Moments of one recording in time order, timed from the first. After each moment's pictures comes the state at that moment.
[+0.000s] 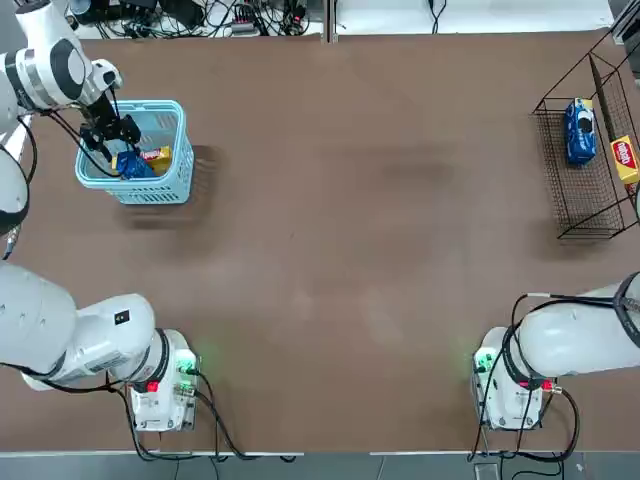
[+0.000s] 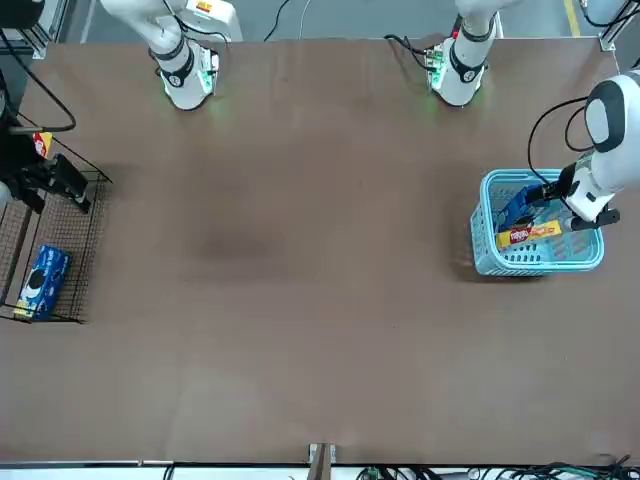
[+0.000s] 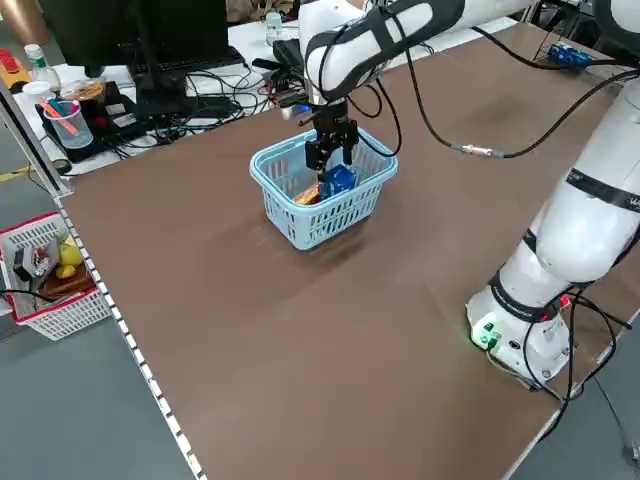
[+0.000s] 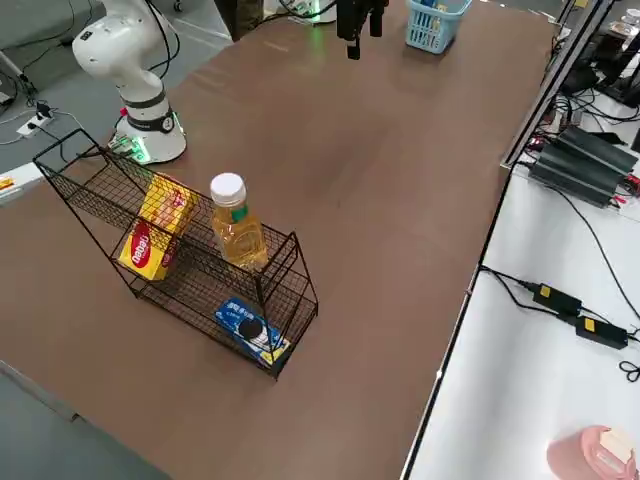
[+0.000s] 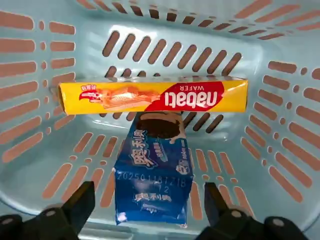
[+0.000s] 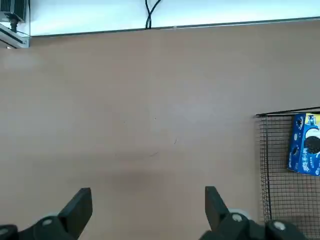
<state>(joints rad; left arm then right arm) 0.29 0.03 -0.04 -2.24 0.02 2.06 0.08 0.08 0.02 -0.02 -1.53 0.03 1.72 0.09</state>
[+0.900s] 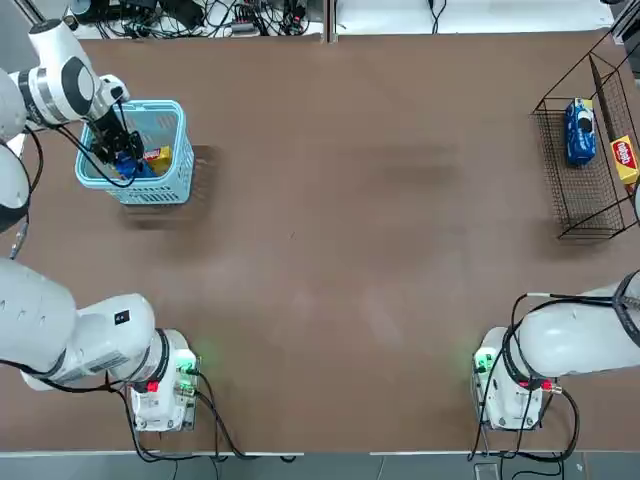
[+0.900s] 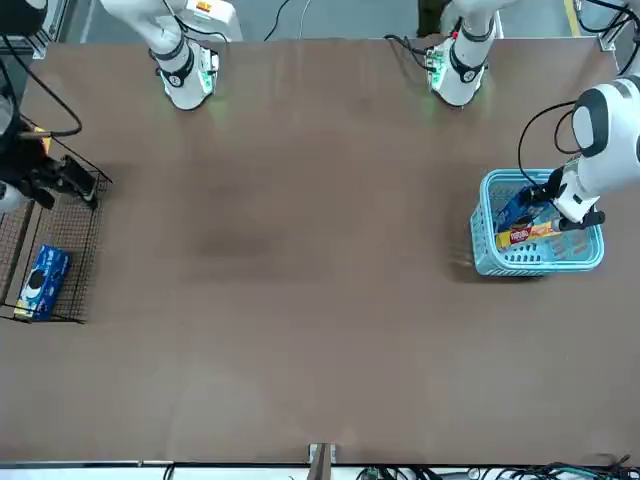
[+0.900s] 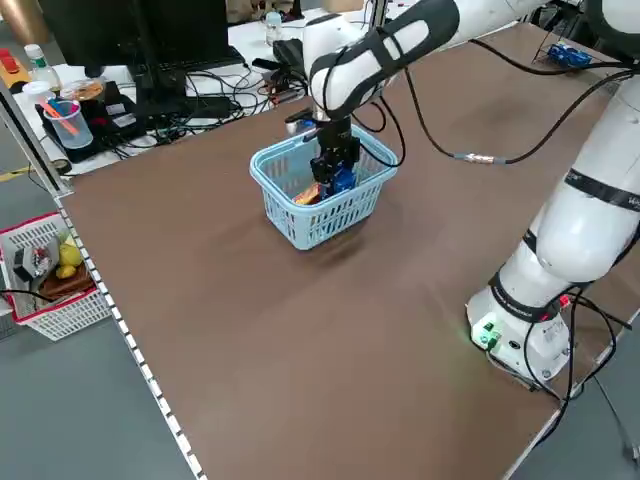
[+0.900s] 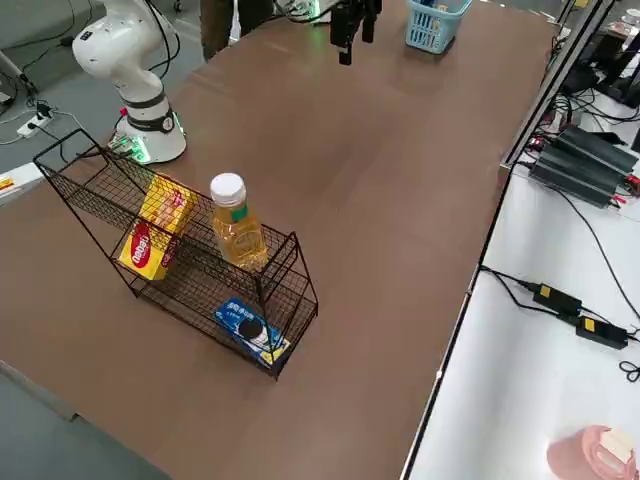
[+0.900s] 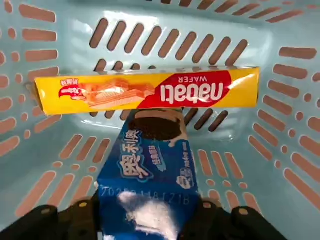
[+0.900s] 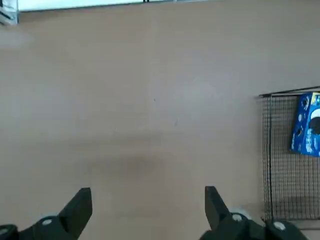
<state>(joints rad) 0.29 0.05 -0.04 -2.29 0.02 2.12 0.12 0.08 0.03 -0.02 -1.53 0.03 1.64 0.10</state>
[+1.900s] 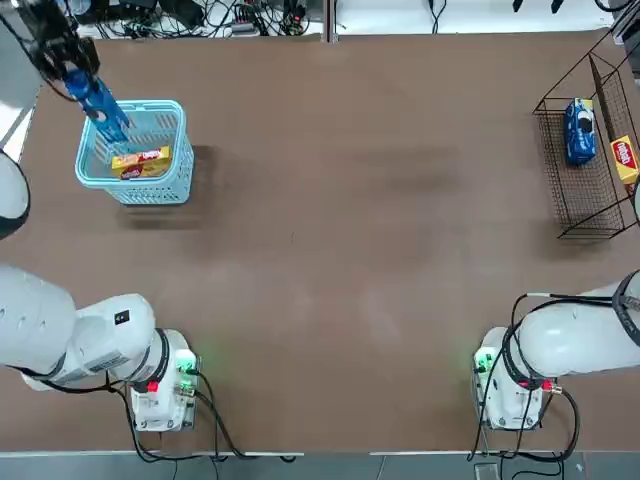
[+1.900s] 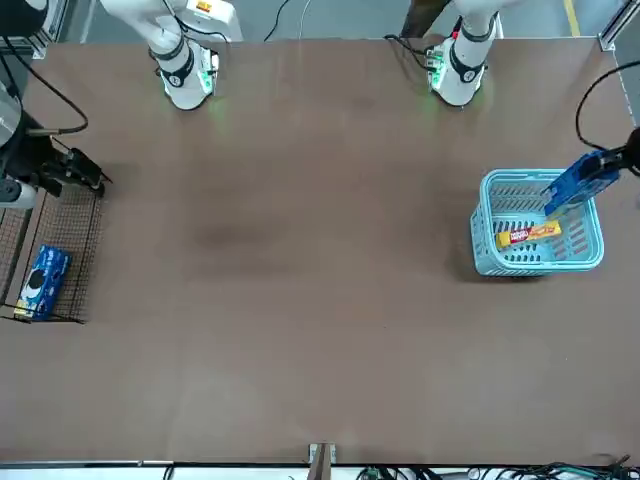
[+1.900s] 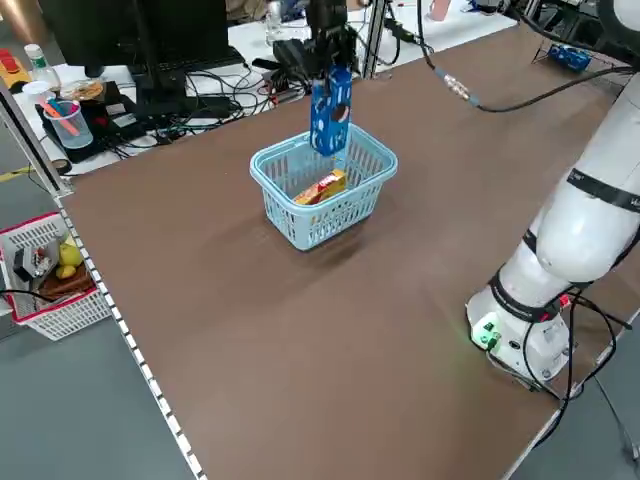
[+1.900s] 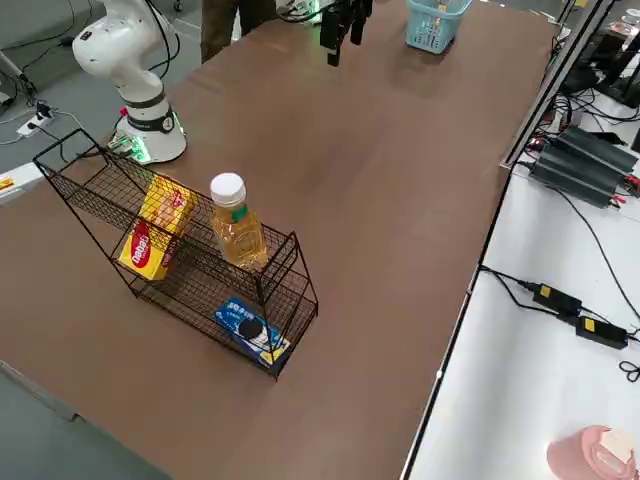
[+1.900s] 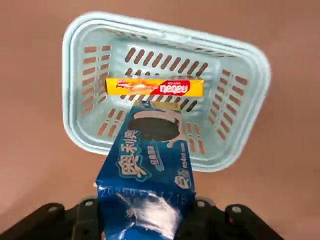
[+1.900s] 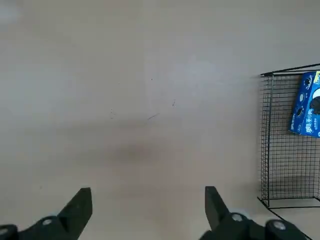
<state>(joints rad) 0.29 0.02 -0.12 -1.71 0.01 1.50 -0.04 0.08 0.03 -0.03 -1.53 0.03 1.57 0.10</state>
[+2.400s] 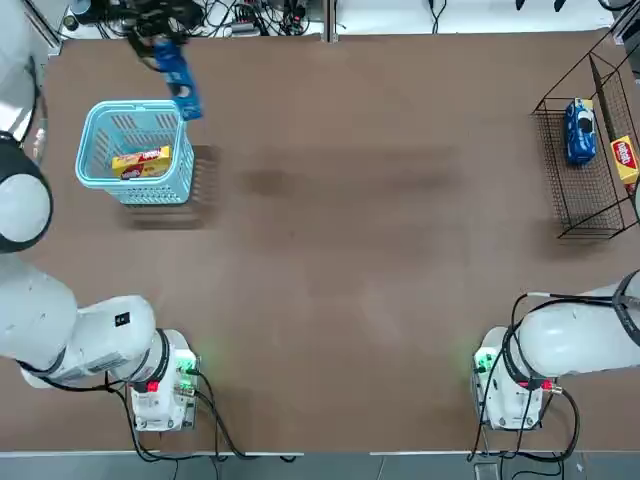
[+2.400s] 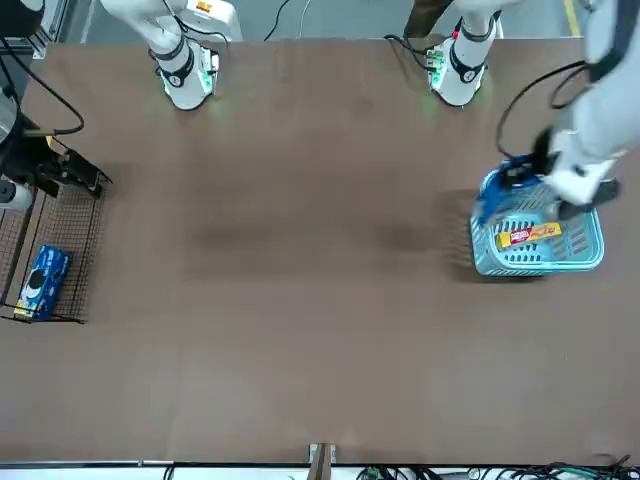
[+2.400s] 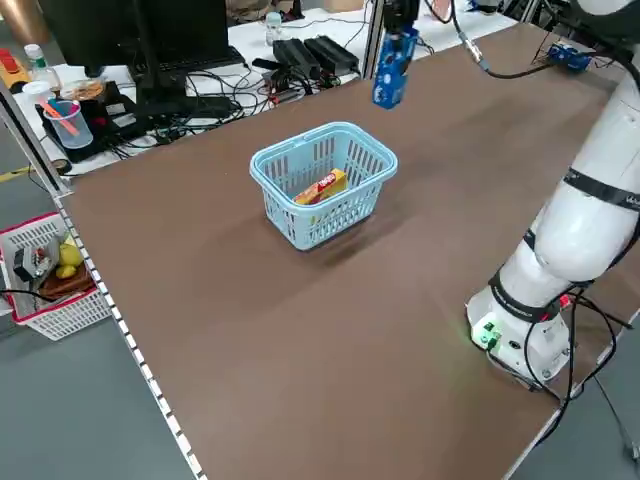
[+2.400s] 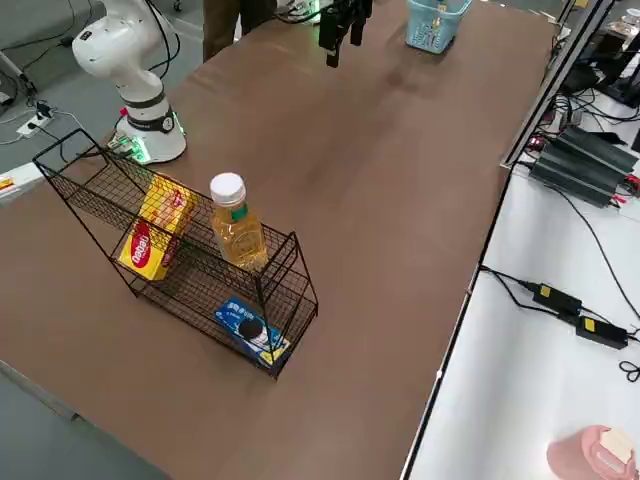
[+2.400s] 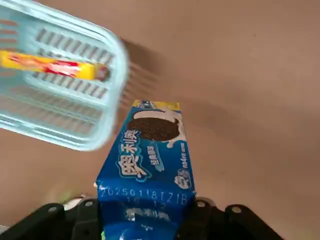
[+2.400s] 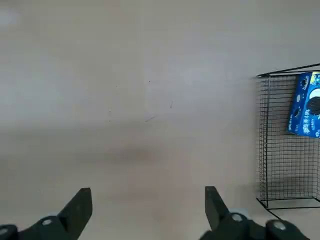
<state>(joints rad) 0.25 0.12 -0.54 -1.59 -0.07 1.51 -0.62 0.07 0.03 -0.03 -1.53 0.02 1.58 0.10</state>
